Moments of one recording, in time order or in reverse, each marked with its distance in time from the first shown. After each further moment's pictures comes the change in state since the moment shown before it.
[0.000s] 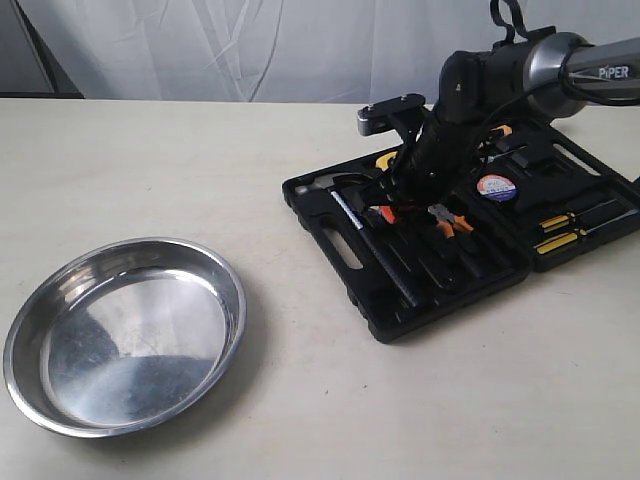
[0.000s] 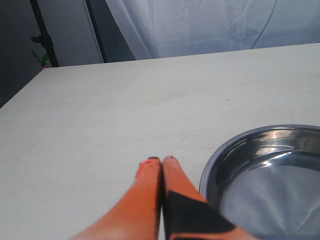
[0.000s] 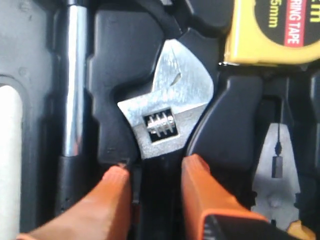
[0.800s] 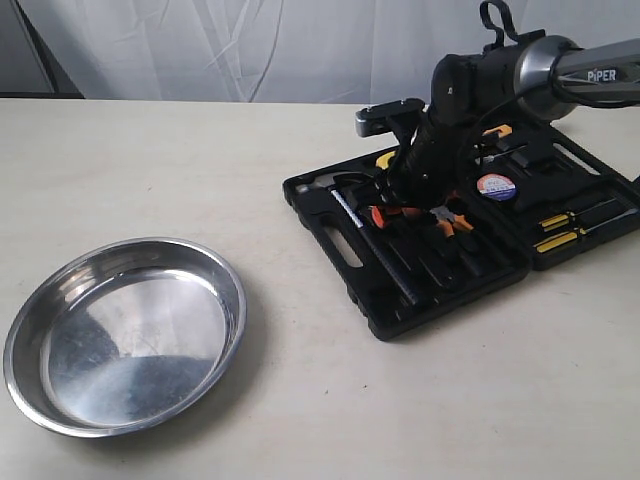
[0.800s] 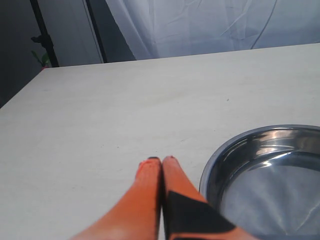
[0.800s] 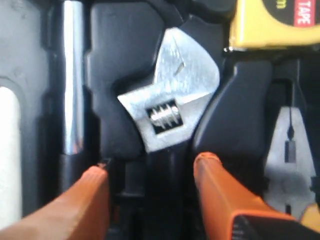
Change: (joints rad) left arm 0.000 0.000 0.000 0.000 0.000 0.000; right arm 0.006 0.029 -0.013 -0.048 0.046 0.110
